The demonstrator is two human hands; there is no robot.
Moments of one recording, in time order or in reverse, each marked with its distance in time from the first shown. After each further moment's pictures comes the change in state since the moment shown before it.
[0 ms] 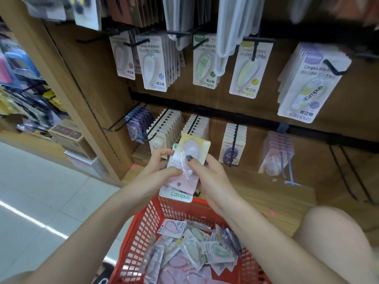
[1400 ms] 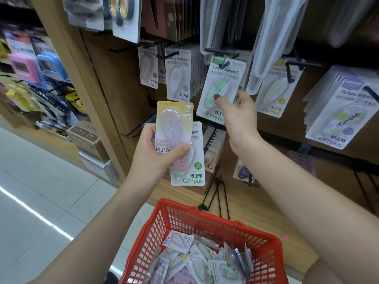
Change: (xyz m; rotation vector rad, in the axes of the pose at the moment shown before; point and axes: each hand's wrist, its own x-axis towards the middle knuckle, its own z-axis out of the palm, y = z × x) left_hand 0.006 0.050 -0.029 -0.011 0.372 0.440; right_hand 0.093 -0.123 0.031 -0.095 0.216 -0.444
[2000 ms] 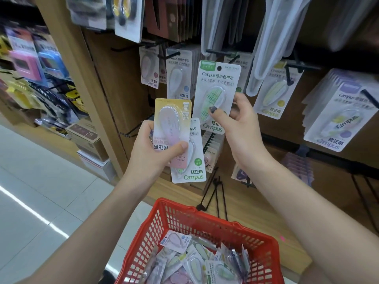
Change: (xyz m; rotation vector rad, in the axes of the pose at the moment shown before) left_hand 0.005 -0.002 -0.004 -0.010 -0.001 0.048; right_hand -0.036 -0.010 -0.016 -0.046 -0.241 -0.184
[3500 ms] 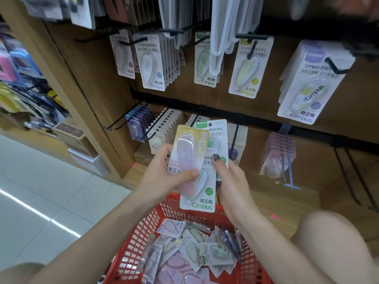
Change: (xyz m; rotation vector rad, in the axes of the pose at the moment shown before) left_hand -0.054 -0.033 0.058 0.035 -0.232 -0.242; right_hand -0.128 0.068 -0.046 0.359 0.095 0.528
